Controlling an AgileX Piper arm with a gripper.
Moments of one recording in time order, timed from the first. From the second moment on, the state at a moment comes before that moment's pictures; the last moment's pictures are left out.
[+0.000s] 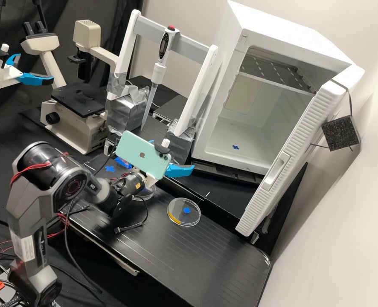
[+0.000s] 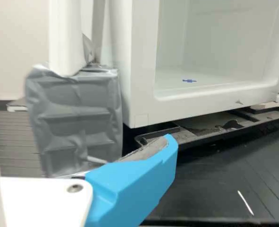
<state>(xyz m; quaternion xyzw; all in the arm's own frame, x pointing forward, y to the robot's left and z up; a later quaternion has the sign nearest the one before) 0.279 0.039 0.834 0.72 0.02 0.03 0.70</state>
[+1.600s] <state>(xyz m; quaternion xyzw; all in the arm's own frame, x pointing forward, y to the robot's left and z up) 0.258 0.074 0.763 0.68 0.13 0.03 0.73</state>
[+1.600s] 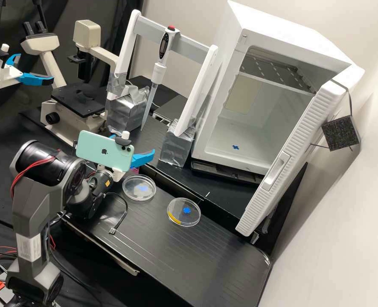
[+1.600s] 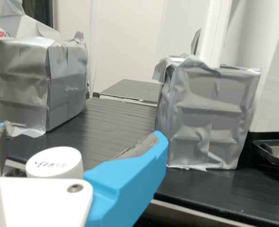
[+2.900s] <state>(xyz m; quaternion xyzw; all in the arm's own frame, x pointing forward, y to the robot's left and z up) 0.258 0.075 0.759 0.68 0.13 0.03 0.73</state>
